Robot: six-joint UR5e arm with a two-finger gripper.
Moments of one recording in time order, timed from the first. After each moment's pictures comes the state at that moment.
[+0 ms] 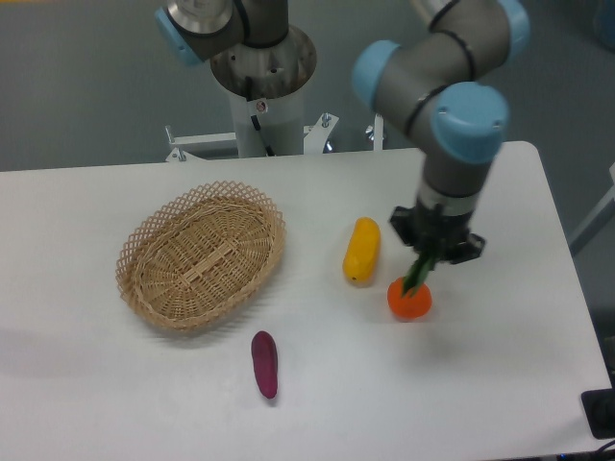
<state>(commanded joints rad) 2.72 -1.95 -1.53 -1.18 1.55 1.25</state>
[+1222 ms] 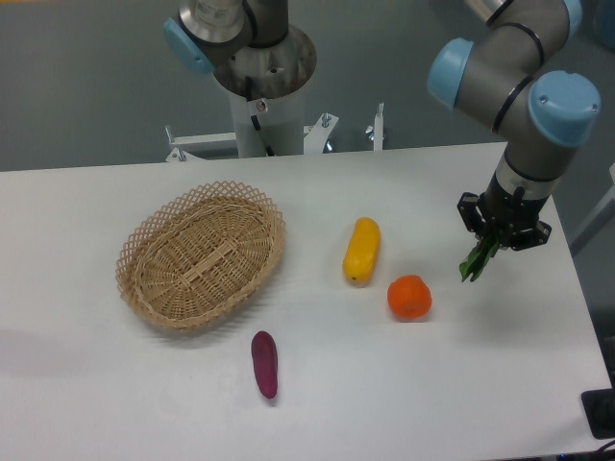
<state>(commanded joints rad) 2.78 -1.98 -1.49 -1.18 1.53 1.37</state>
